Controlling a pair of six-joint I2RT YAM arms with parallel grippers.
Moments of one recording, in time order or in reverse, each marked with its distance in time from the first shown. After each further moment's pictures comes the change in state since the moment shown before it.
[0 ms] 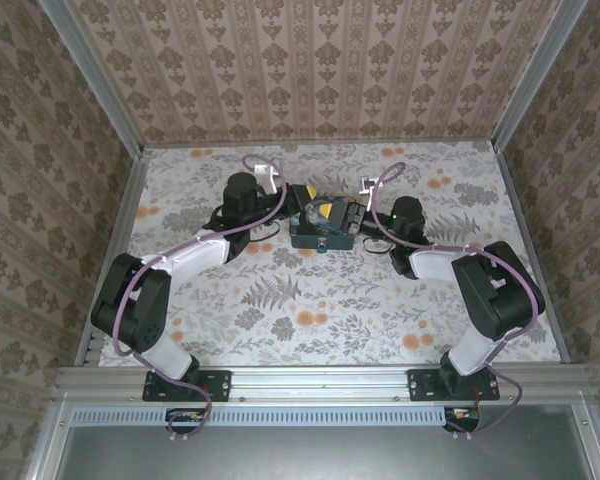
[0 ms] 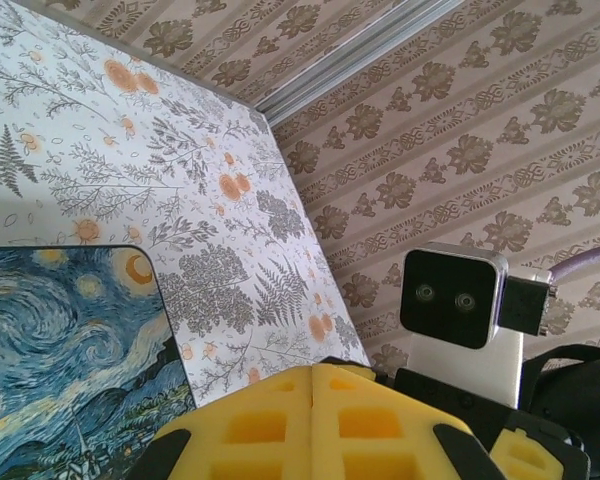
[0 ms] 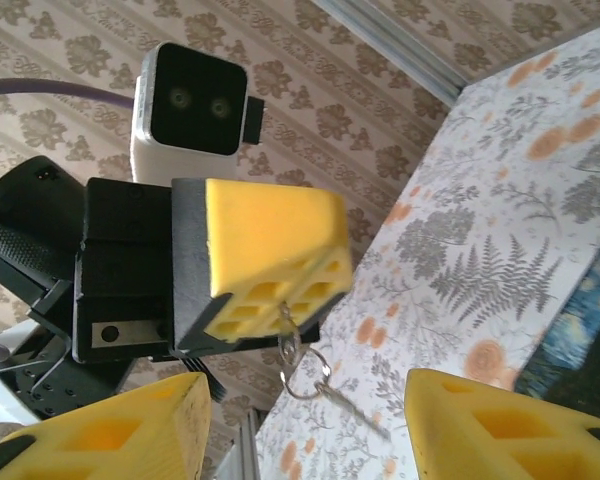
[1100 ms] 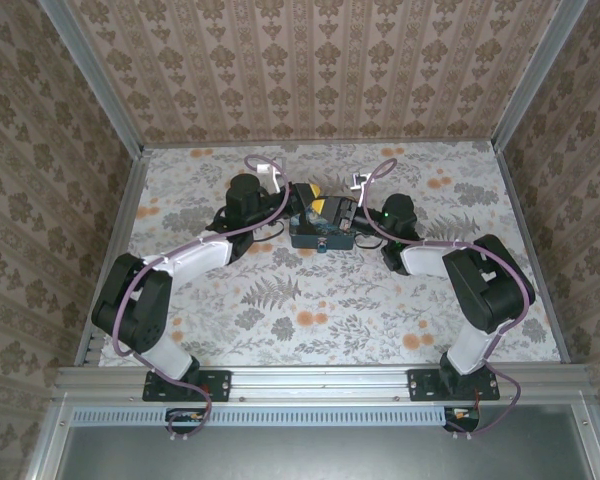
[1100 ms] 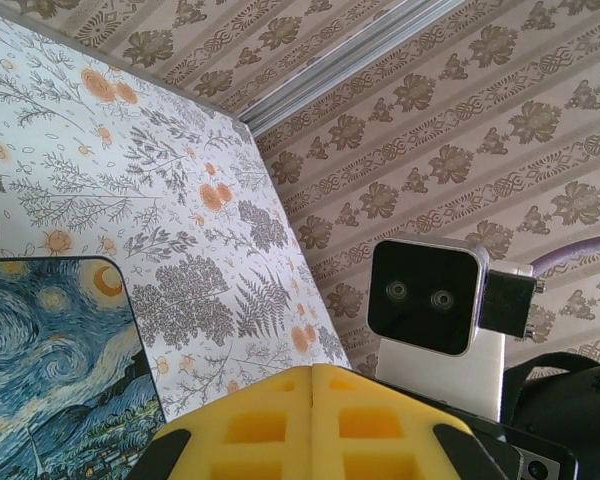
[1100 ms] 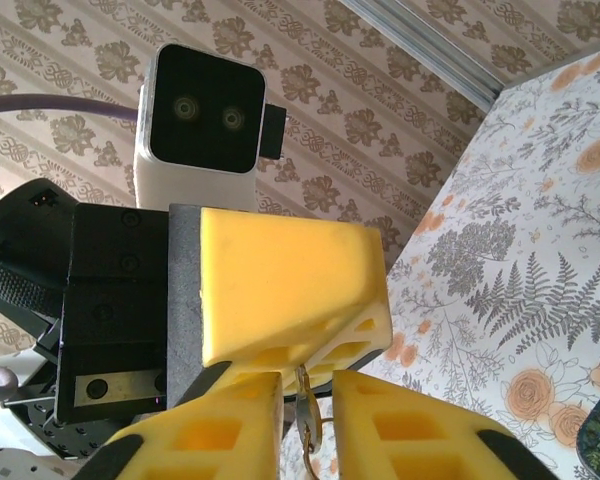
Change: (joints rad) left arm -0.029 0.001 0.000 0.041 -0.031 -0.035; right arm 0.037 0.059 0.061 0.055 0.019 0.051
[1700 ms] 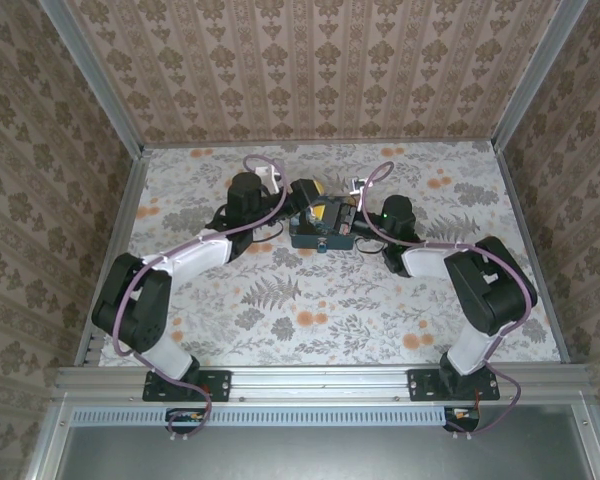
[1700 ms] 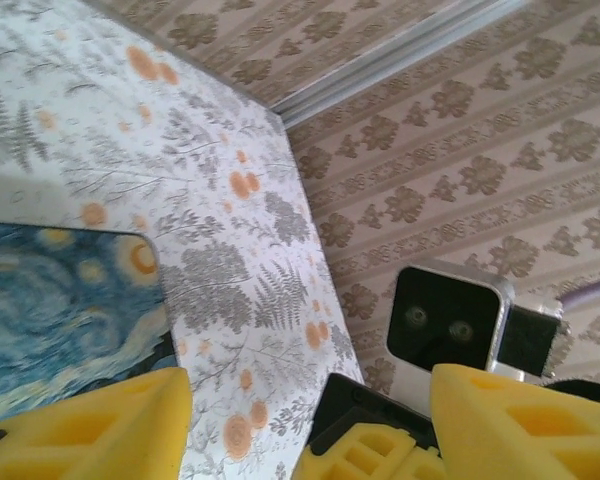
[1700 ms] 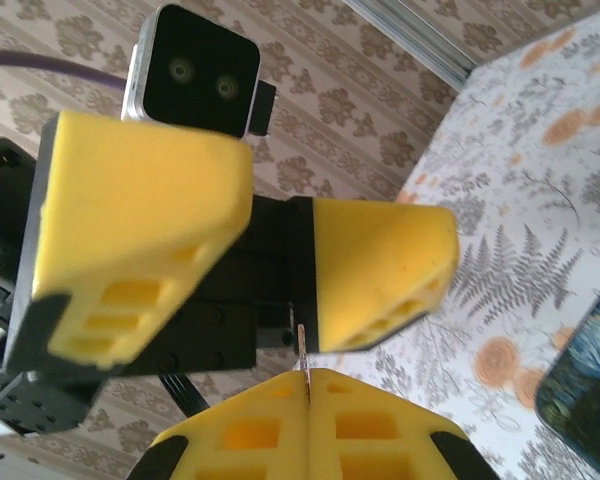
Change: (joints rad) left arm 0.016 -0.004 0.018 -0.113 -0.034 -0.048; right arm 0.001 -0.024 -0.025 -0.102 0.000 -0.082
